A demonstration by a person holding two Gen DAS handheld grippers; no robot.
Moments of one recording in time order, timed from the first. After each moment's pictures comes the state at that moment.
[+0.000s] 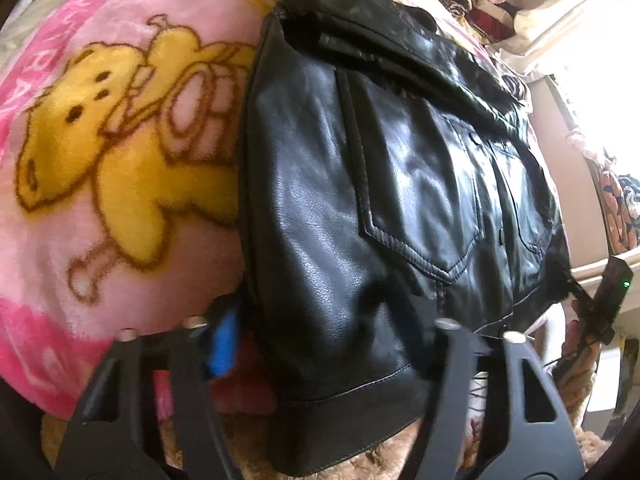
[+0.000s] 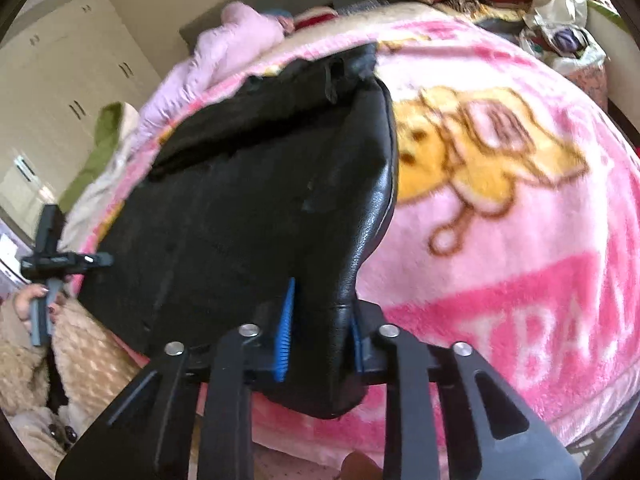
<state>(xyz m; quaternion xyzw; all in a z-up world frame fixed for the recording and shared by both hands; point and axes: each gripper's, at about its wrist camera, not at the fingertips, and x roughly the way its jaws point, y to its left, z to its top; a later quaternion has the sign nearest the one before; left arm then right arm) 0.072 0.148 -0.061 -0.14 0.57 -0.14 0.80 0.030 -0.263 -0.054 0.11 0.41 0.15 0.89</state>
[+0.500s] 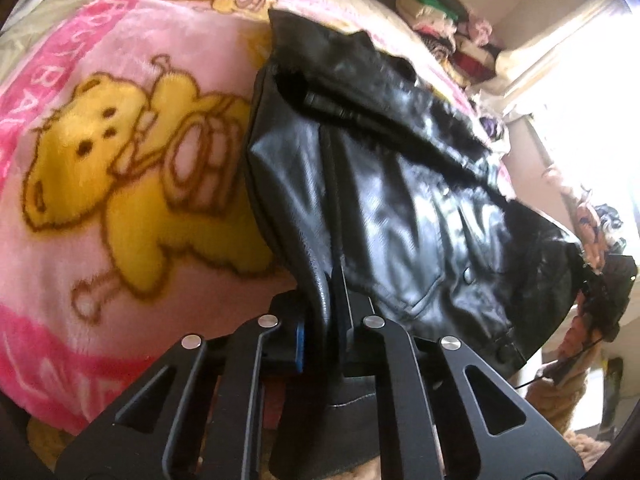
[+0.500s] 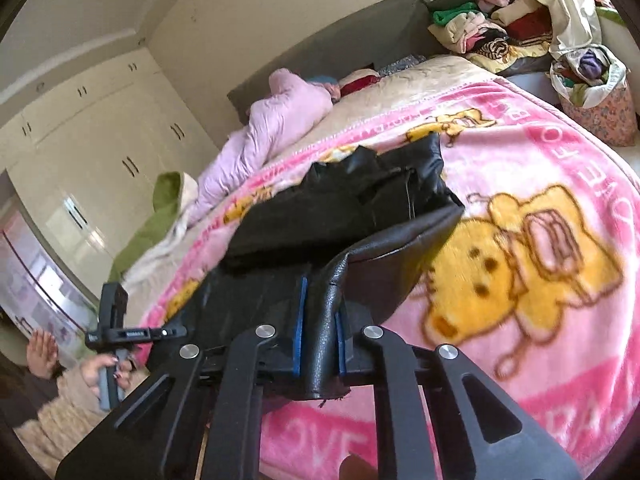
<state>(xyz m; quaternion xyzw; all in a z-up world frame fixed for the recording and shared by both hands) 0.070 0.162 -0.032 -0.20 0.50 -0.16 0.83 0.060 -0.259 0.018 0.19 0.31 0.21 0.91</state>
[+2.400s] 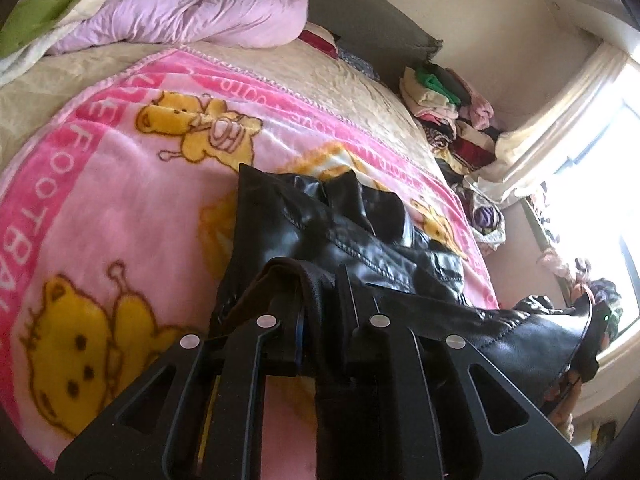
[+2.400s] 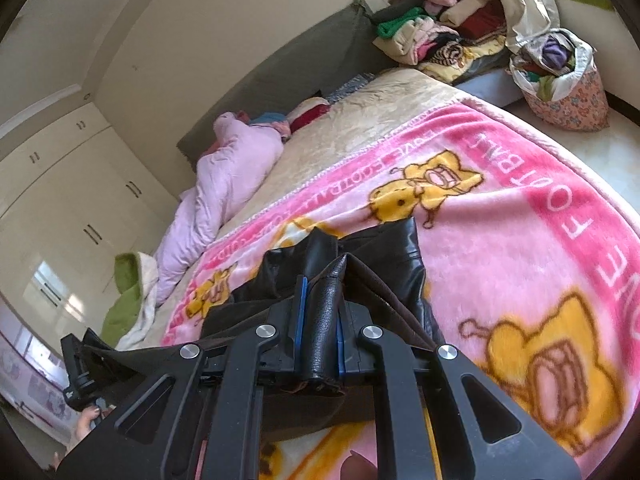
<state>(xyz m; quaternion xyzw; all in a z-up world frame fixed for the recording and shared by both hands) 0.205 0.163 0.050 -0.25 0.39 -0.11 0.88 0.226 -0.287 0.060 0.25 0.30 0.11 0.91</state>
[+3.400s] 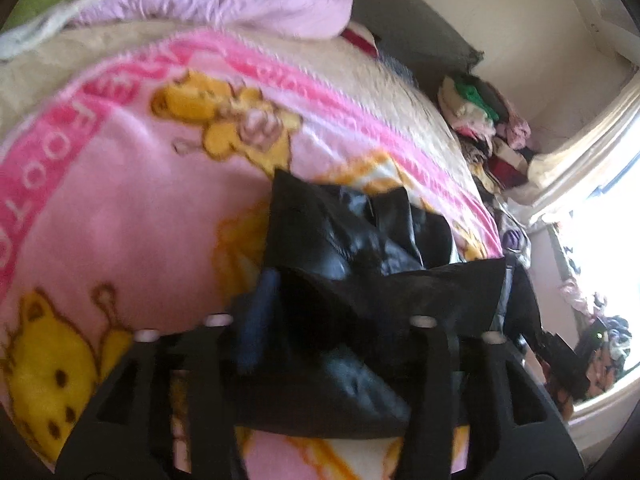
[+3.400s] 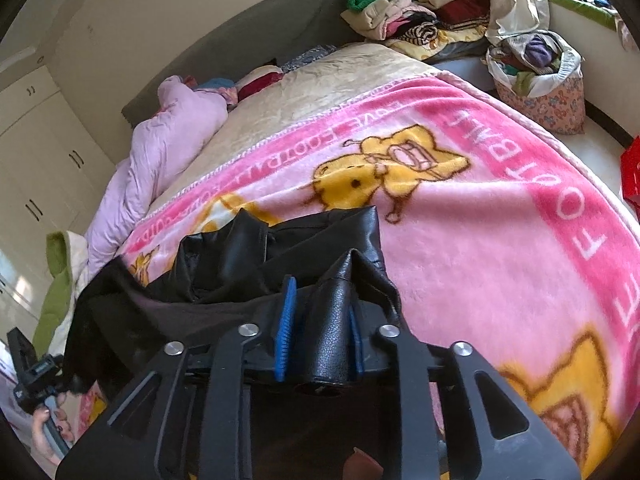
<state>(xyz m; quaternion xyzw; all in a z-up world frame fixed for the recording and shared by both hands) 0.252 0.177 0.016 -0.27 0.40 -0.05 0.87 0.313 -0.274 0.003 0.19 0.36 0.04 0.91</state>
